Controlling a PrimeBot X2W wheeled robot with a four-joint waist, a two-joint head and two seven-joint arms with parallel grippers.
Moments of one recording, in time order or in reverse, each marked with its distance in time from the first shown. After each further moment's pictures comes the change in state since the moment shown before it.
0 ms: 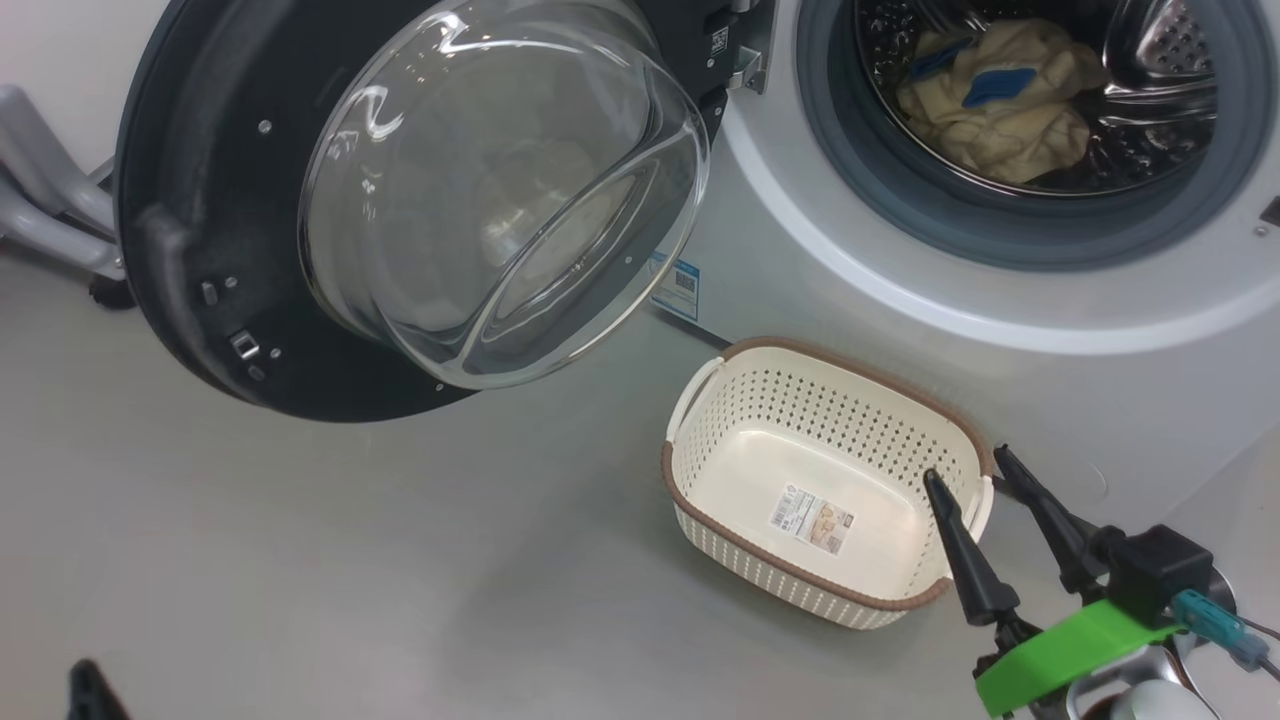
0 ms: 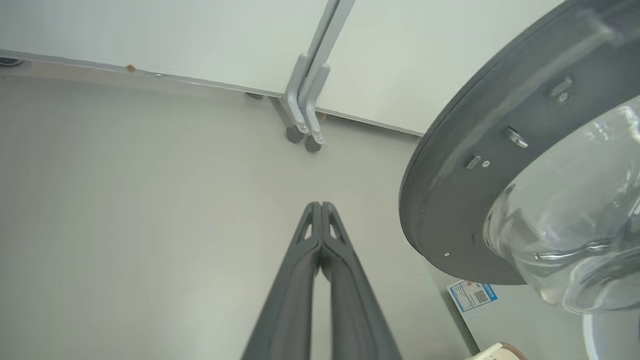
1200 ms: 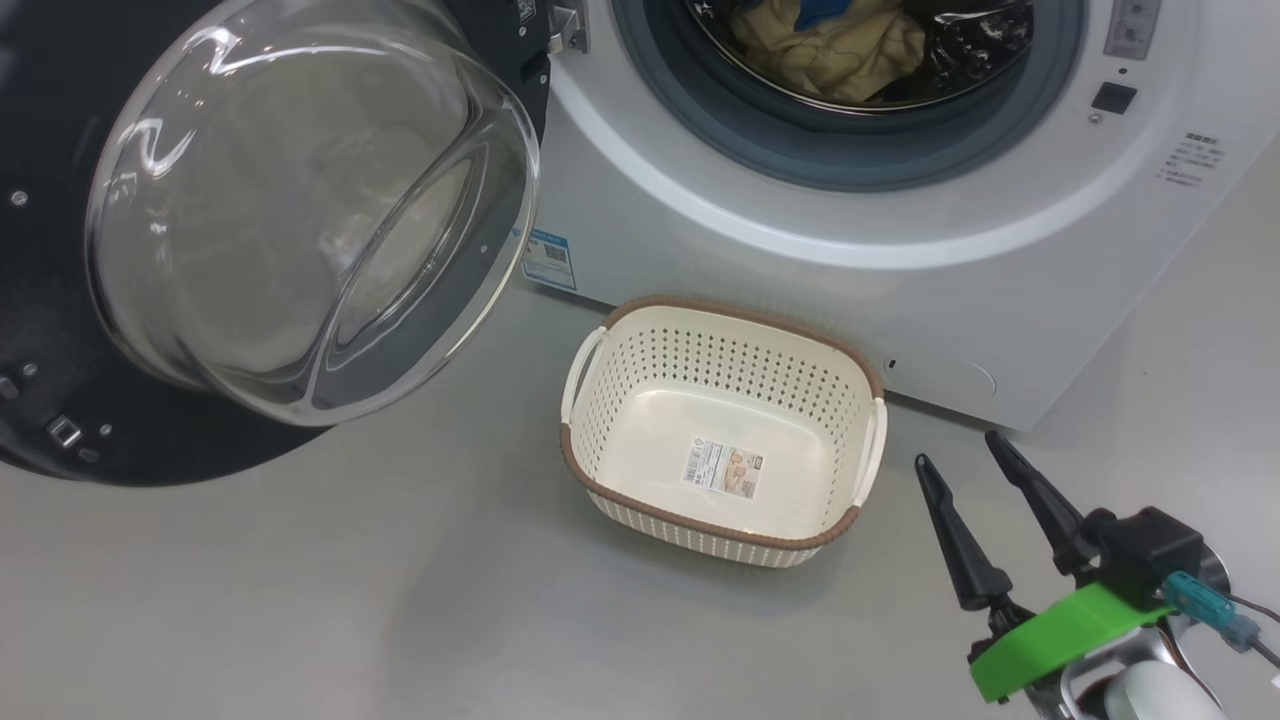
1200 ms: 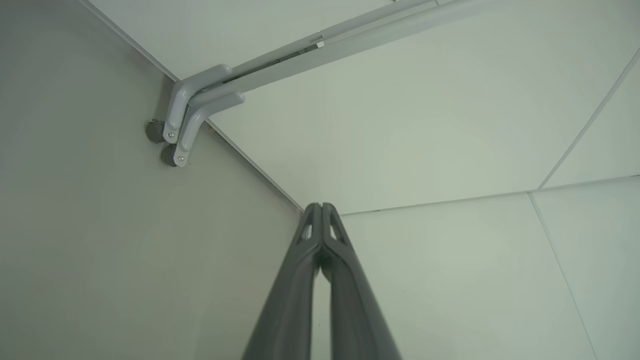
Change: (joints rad) left arm -0.736 0.411 0.569 0.503 -0.613 -0.033 0.454; right arm -0.036 -0.015 0.028 0.008 0.002 0.000 0.000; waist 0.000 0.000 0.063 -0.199
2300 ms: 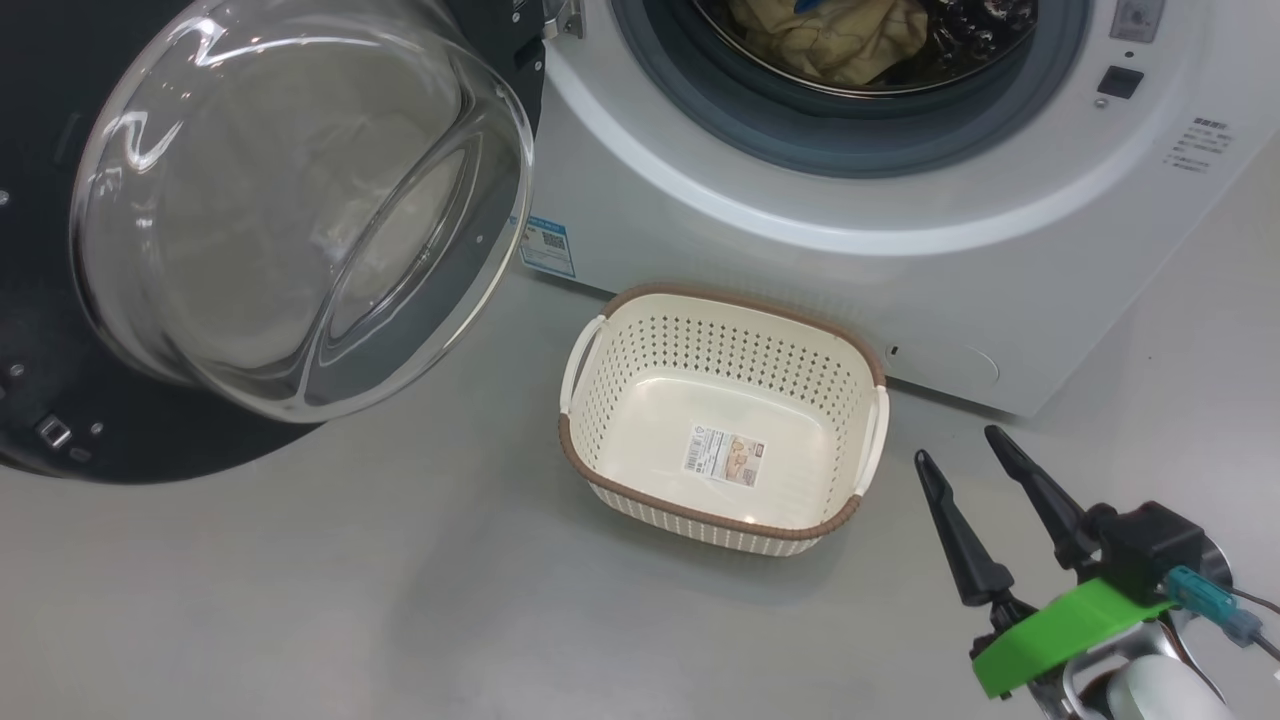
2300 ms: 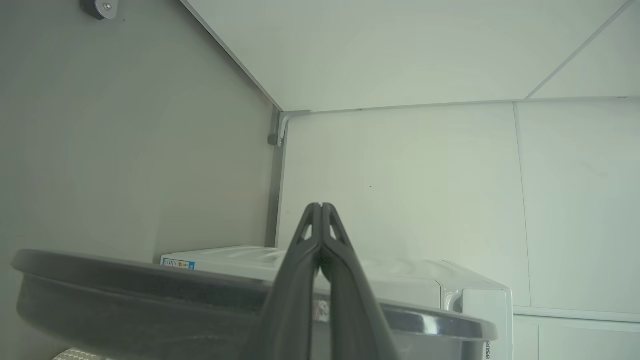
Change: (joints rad) left arm -0.078 -0.114 -0.100 -0.083 -0.096 0.066 0.216; right arm -0.009 -0.011 0.006 0.000 0.000 0.000 0.000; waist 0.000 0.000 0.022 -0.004
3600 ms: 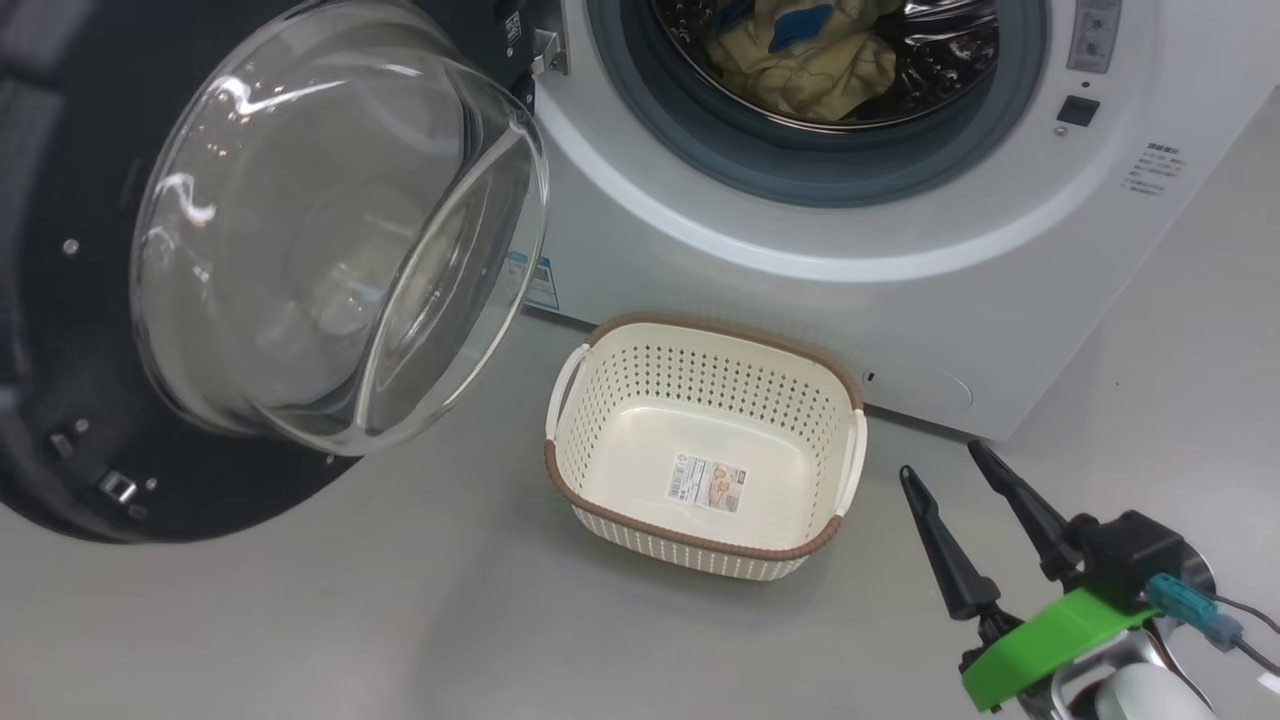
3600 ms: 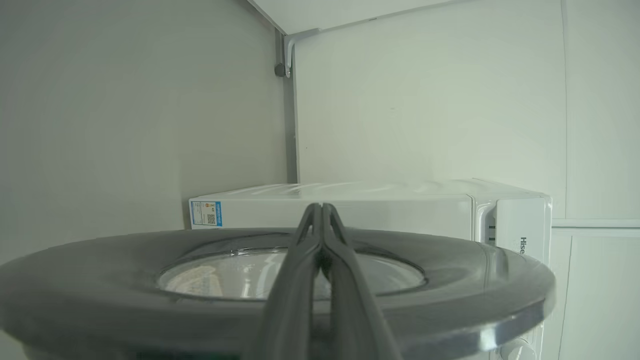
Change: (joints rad) left arm 0.075 -0.019 -0.127 -0.081 0.035 0.017 0.167; right arm -0.001 -0.005 0.031 0.018 0.005 0.000 0.000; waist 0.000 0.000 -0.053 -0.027
